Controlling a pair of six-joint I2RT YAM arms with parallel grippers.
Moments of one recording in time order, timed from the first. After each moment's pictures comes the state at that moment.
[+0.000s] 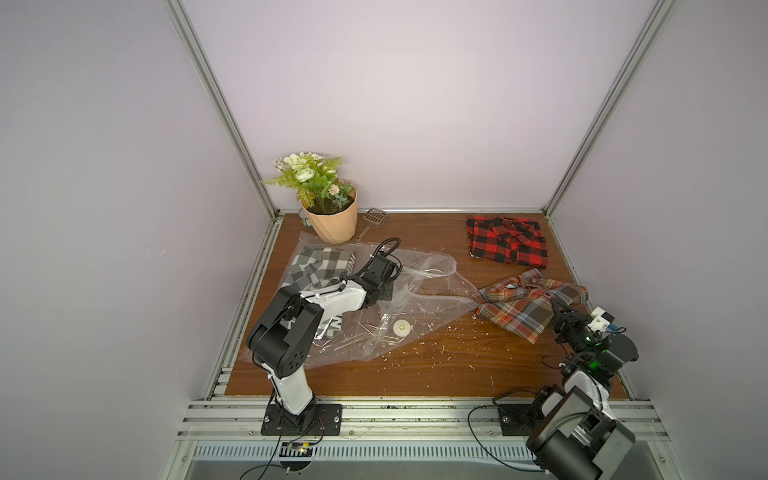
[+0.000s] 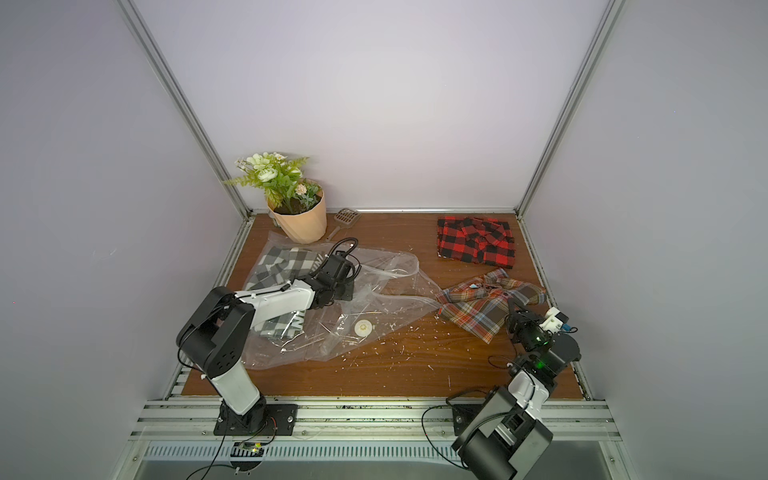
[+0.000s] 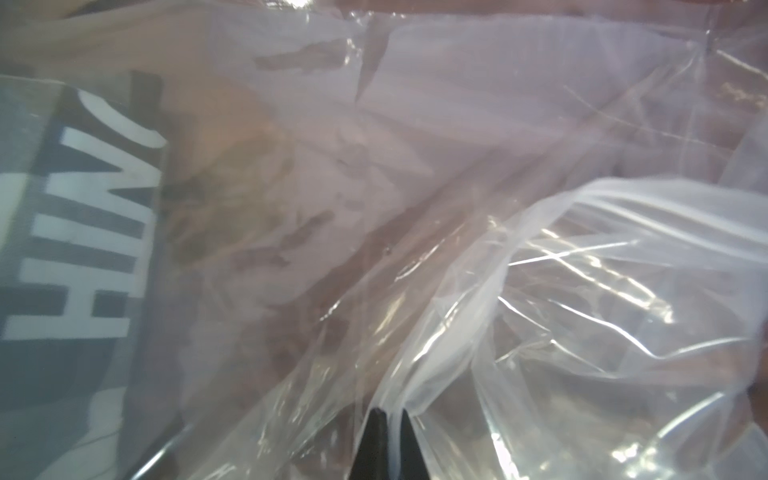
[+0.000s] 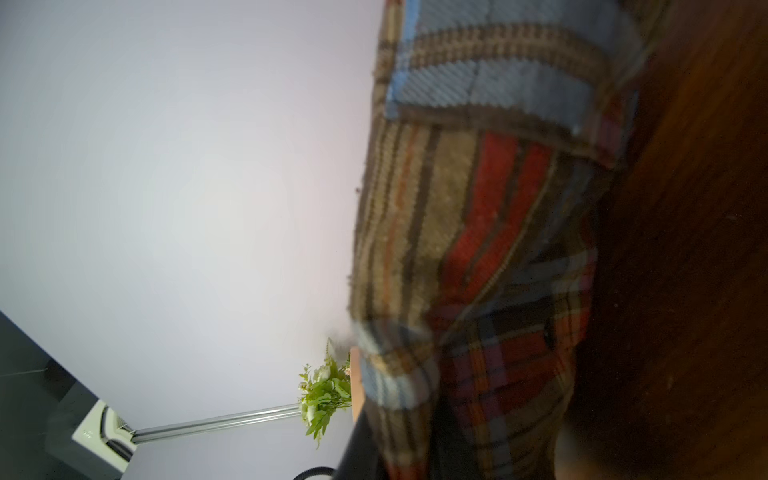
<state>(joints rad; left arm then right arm) -0.55 1.72 0.99 -0.20 -0.26 -0.38 -0.83 0.87 0.10 0.67 -0.95 1.37</state>
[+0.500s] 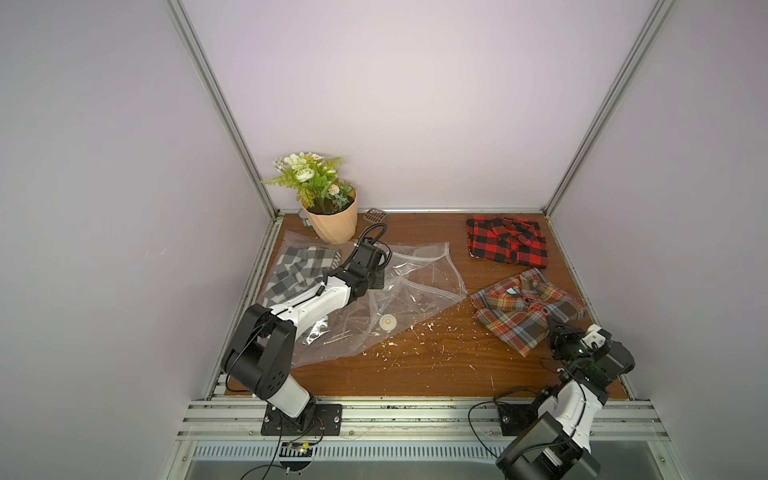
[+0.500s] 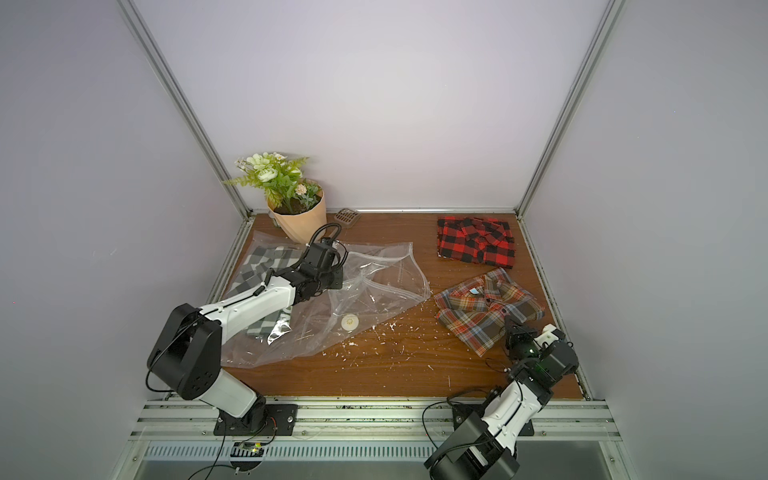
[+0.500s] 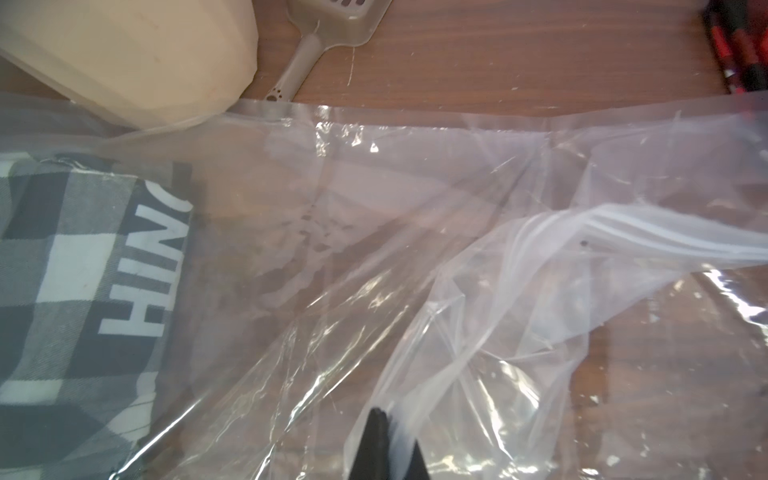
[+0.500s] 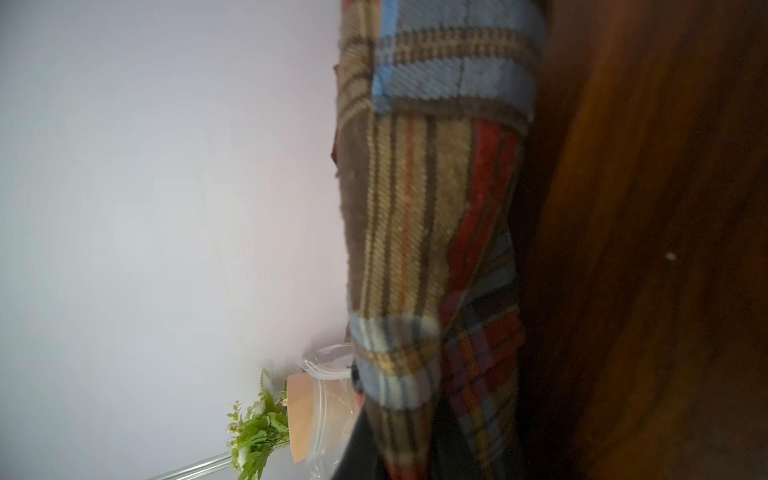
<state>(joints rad) -0.51 1.58 1.04 -0.29 -0.22 -0.35 -0.87 0.66 0.08 0.10 -0.84 1.07</state>
